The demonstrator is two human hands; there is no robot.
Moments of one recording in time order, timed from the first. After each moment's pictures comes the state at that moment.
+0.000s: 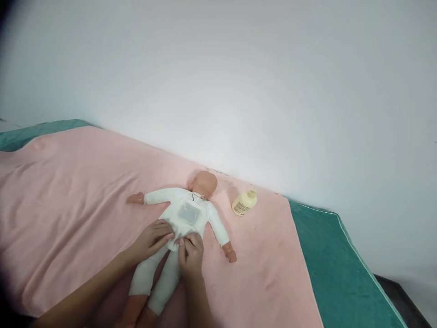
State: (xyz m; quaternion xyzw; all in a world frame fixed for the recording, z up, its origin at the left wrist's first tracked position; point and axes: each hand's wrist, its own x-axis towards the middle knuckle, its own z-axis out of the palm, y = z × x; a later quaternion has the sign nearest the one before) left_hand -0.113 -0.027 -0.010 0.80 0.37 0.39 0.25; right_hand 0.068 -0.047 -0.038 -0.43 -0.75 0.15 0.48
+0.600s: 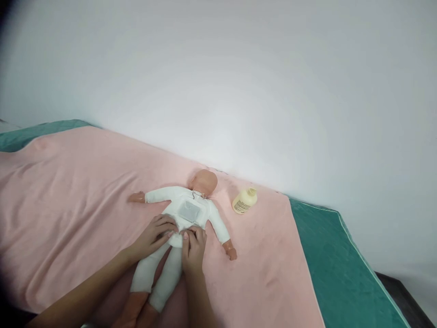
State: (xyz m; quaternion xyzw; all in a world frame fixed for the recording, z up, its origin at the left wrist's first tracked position) left_hand -0.116 -0.026 -0.016 0.81 0.39 0.38 0.23; right_hand 0.066 -0.043 -0.038 -0.48 -0.72 0.13 0.48
